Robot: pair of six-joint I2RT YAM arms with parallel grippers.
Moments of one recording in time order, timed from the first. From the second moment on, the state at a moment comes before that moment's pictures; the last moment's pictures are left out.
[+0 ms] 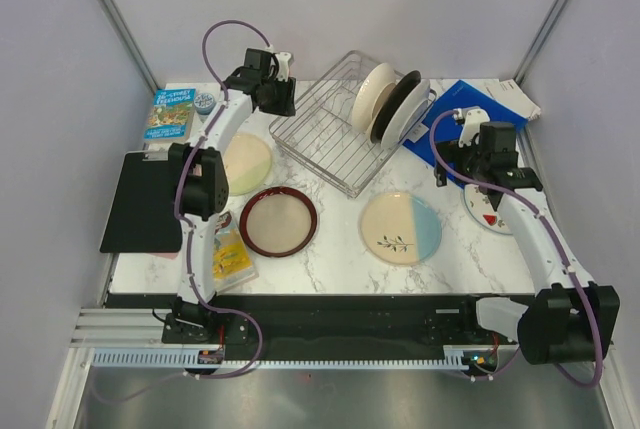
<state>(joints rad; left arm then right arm) -0.24 2.29 2.13 -0.63 0.21 0.02 0.03 1.18 0.97 -0.48 -0.10 -0.12</state>
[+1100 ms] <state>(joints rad) -0.29 2.11 1.85 -0.61 0.12 -0.05 0.09 1.60 1.12 -0.32 -0.32 0.11</state>
